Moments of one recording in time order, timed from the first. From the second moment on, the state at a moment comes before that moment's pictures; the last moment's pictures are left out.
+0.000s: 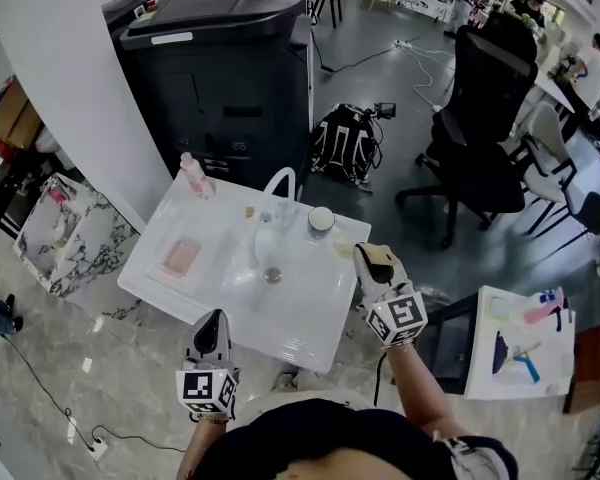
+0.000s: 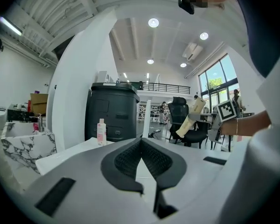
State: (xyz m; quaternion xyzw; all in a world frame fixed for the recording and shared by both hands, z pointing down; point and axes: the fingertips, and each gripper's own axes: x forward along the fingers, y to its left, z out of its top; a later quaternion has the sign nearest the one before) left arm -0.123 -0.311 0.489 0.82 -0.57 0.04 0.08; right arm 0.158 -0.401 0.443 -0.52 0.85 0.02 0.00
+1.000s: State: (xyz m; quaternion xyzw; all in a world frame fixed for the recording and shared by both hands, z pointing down) left arm -0.088 -0.311 0.494 0.85 -0.53 0.05 0.07; right arm 0.184 -0.309 0.475 -0.57 0.82 -0.03 -0.01
